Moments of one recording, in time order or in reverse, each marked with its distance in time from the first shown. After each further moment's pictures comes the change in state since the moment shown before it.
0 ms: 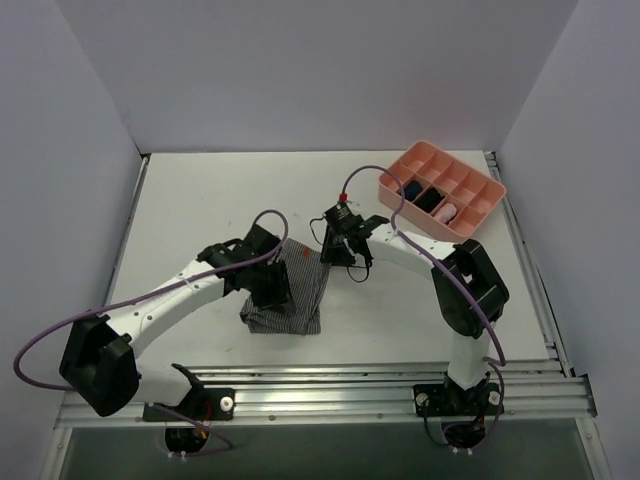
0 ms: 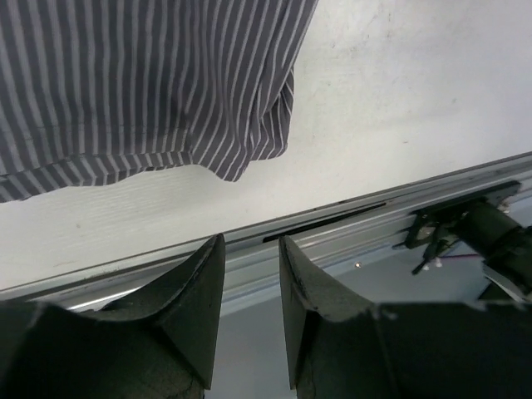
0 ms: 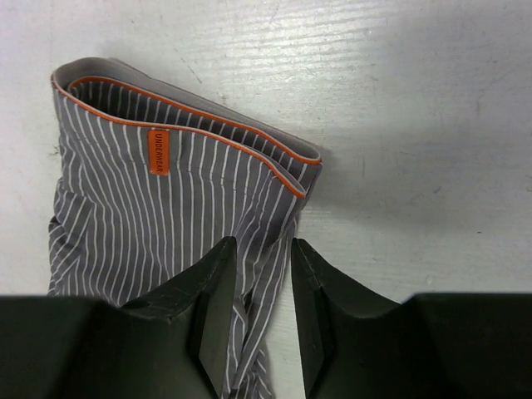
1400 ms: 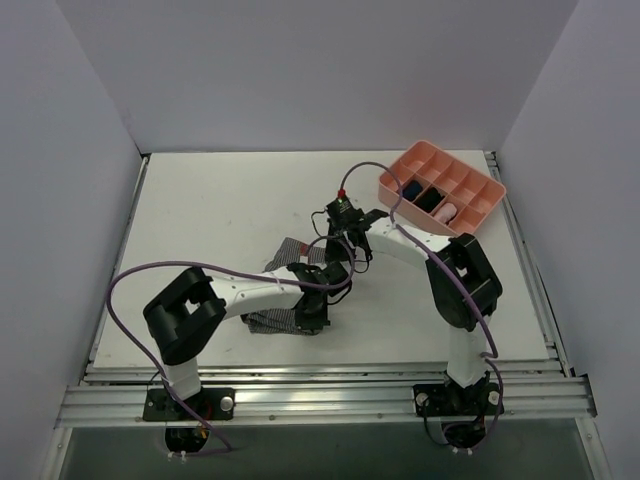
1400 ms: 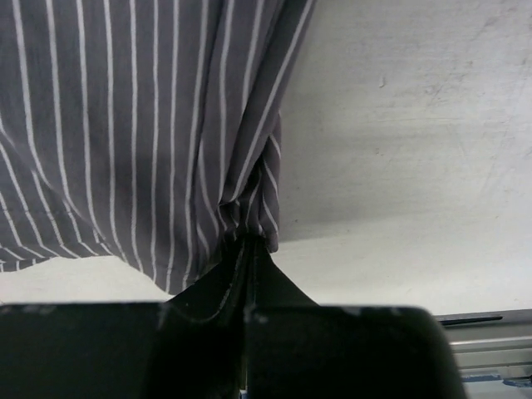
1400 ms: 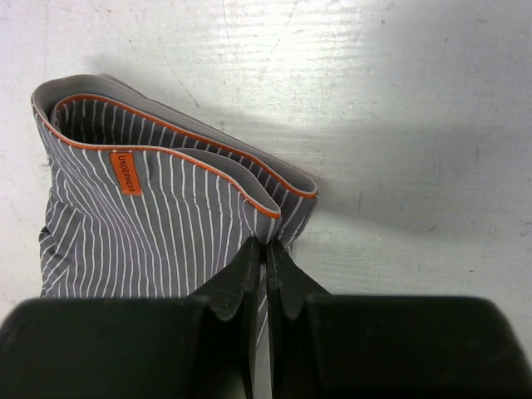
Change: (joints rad) left arm -0.379 0.472 0.153 0.045 -0.364 -0.153; right arm -0.030 0.071 0.057 -0.013 -0.056 -0.065
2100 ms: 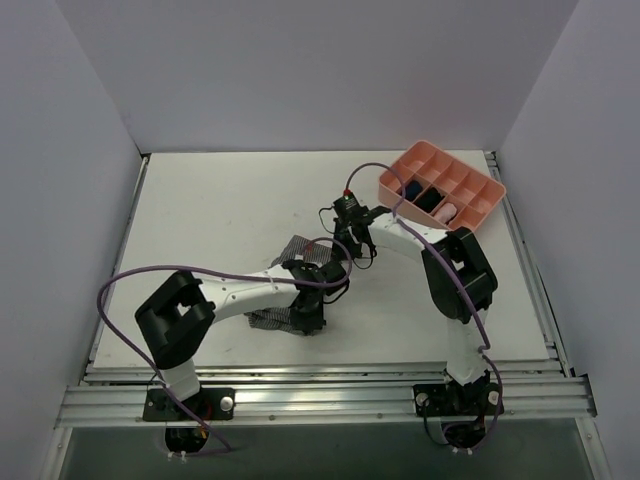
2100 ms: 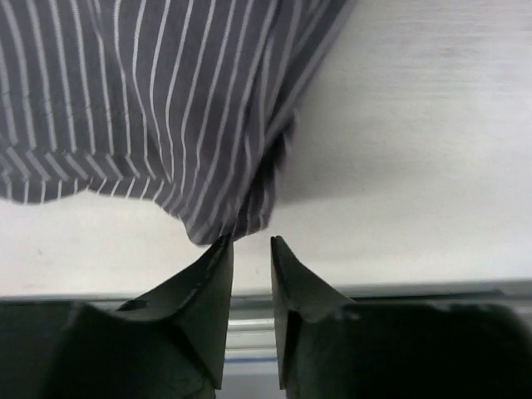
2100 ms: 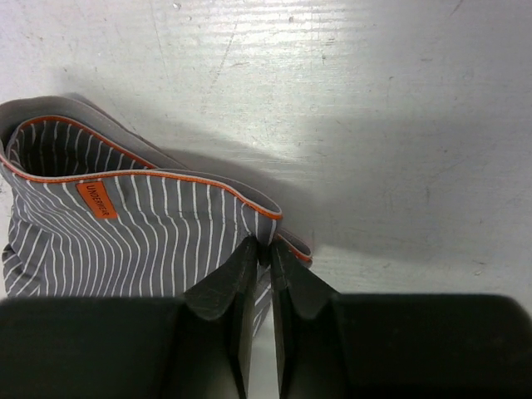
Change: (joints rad) left arm 0.000 -0.042 0.008 -0.096 -0.003 -0.020; right arm -0.062 0.062 0.026 -0.006 -0.032 -0.053
